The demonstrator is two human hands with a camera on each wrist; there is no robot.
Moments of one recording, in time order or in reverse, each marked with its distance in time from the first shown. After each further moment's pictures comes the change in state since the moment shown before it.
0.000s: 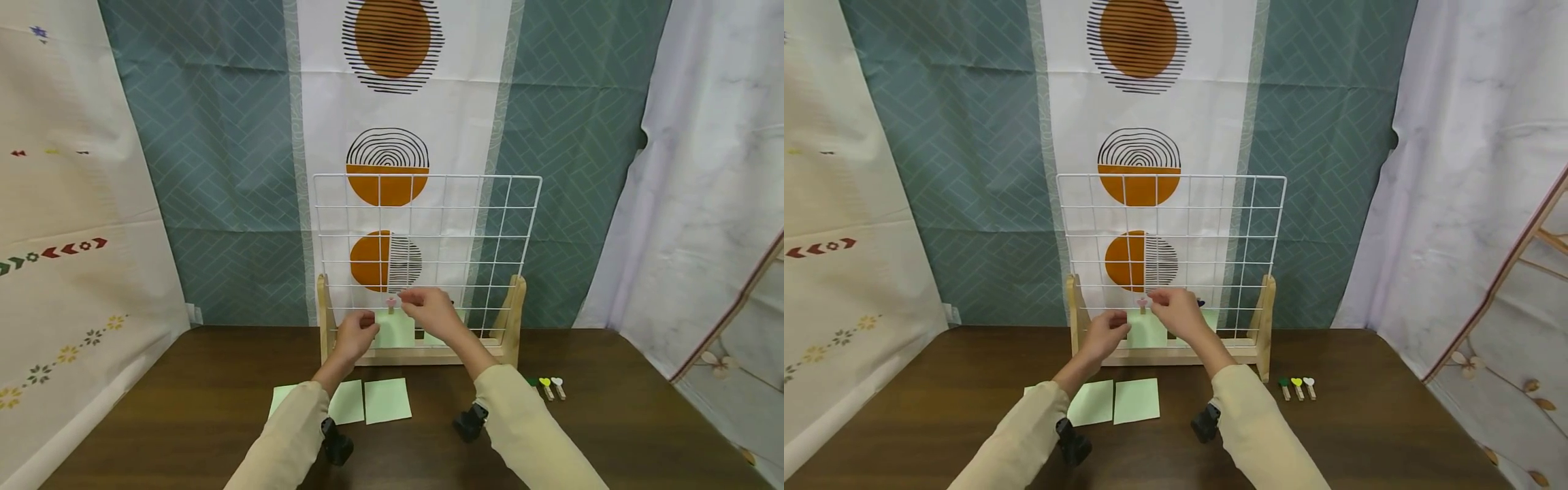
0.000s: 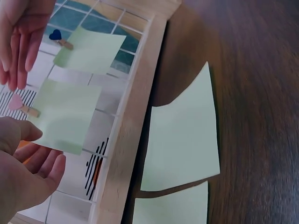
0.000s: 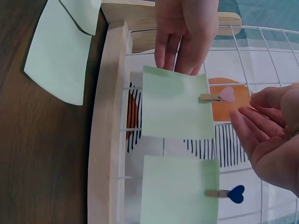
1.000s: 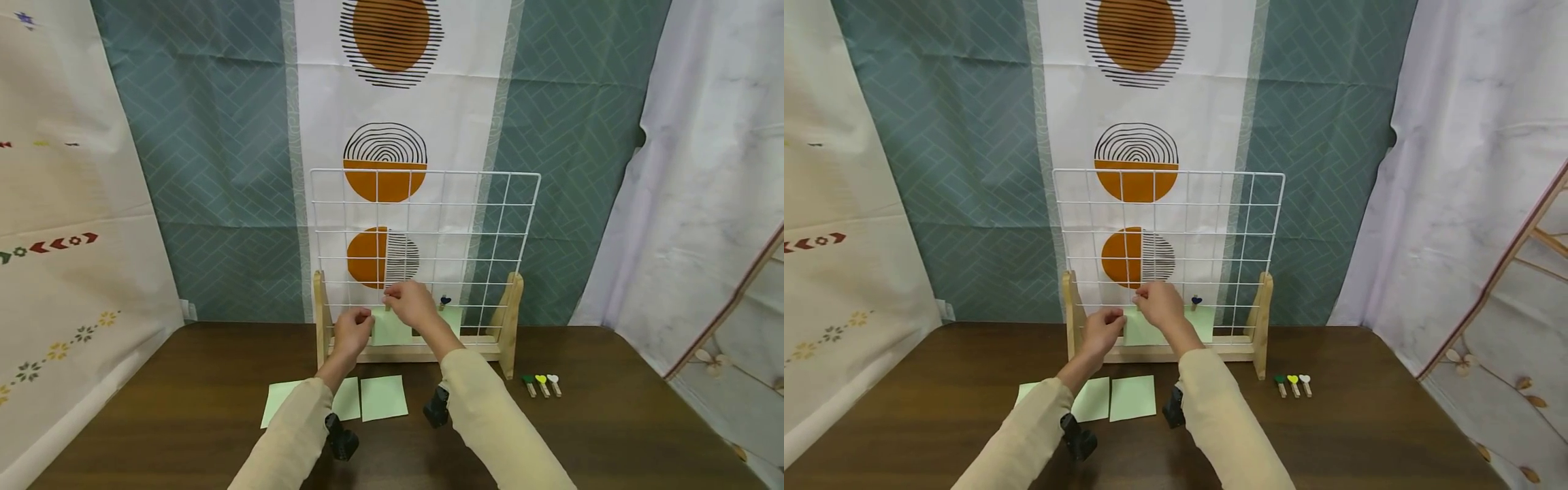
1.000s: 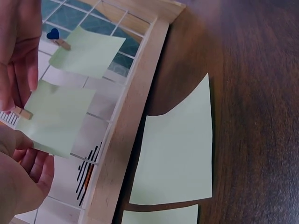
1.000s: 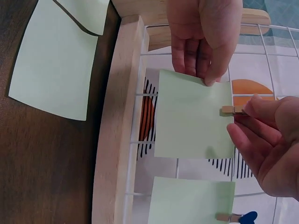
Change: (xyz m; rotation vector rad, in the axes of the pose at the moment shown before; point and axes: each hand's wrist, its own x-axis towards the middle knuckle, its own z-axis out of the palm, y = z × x) left_hand 0.004 -0.005 0.009 -0.061 0.145 -0.033; right_hand 0.028 -0.006 0.024 -0.270 -0.033 0.053
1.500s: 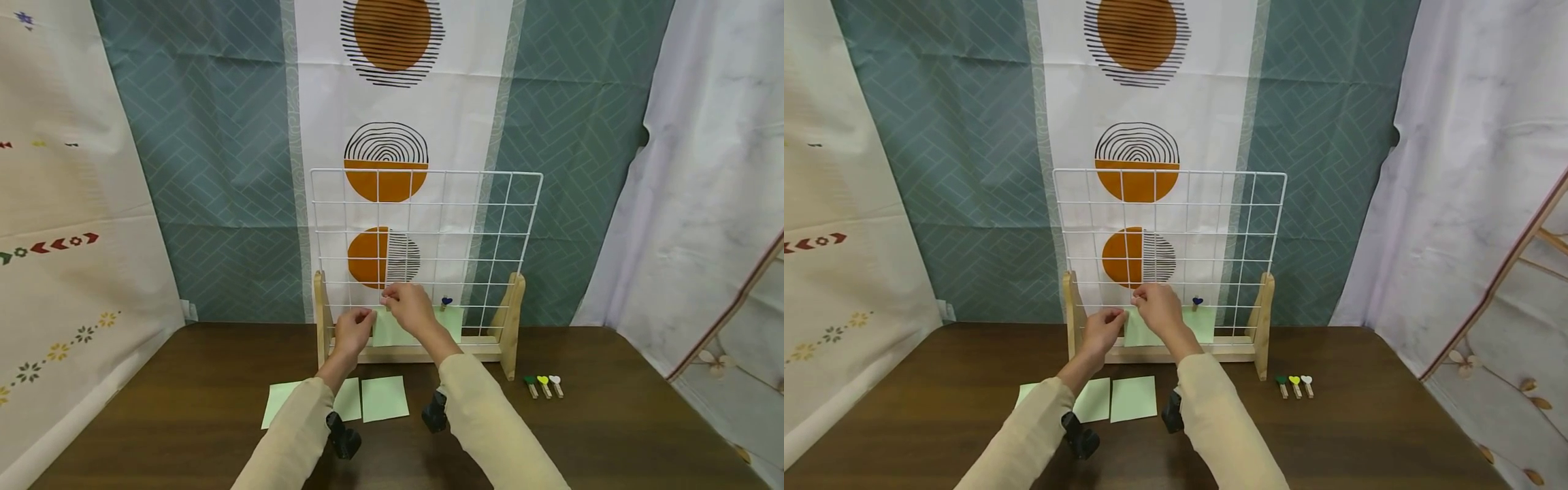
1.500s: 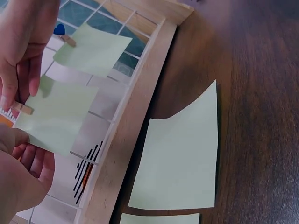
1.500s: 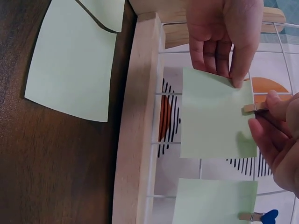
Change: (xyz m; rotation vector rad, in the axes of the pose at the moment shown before) left_hand 0.004 -0.002 0.001 -0.062 -0.009 -0.067; right_hand 0.002 0.005 0.015 0.005 0.108 -0.078
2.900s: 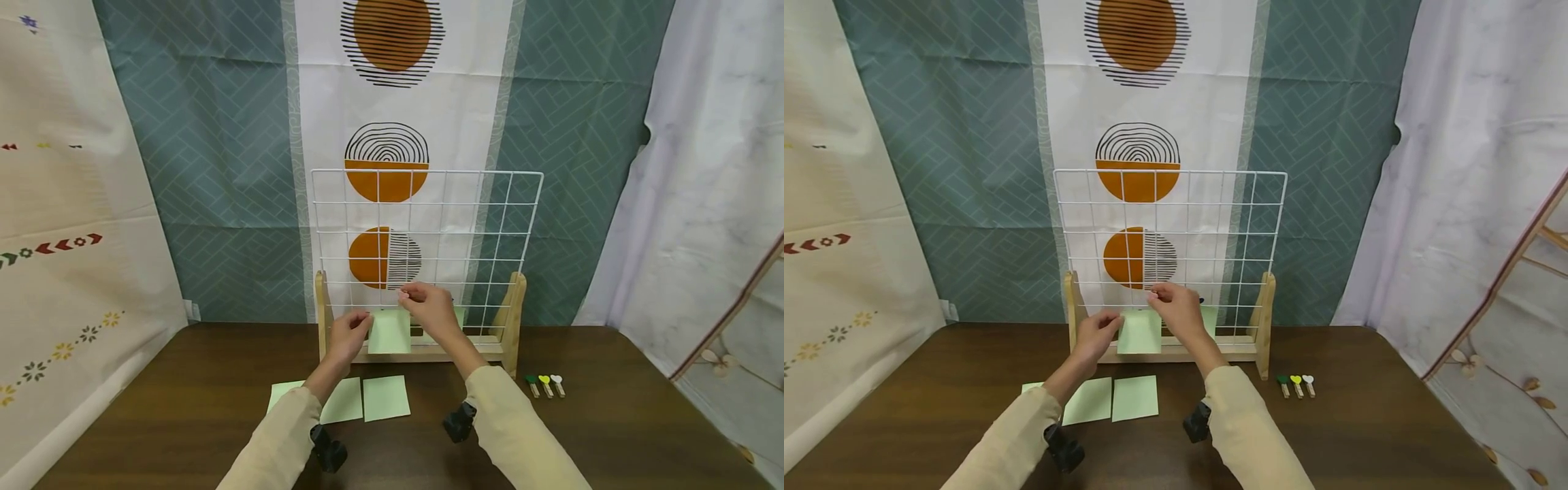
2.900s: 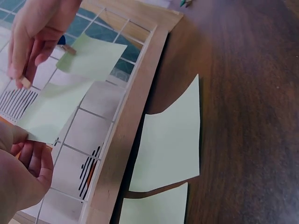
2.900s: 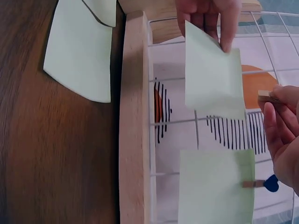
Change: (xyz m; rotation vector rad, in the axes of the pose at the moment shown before) left_hand -0.011 -0.001 -0.015 -0.048 -0.048 0.031; right_hand -0.022 0.023 -0.015 0.355 0.164 0.053
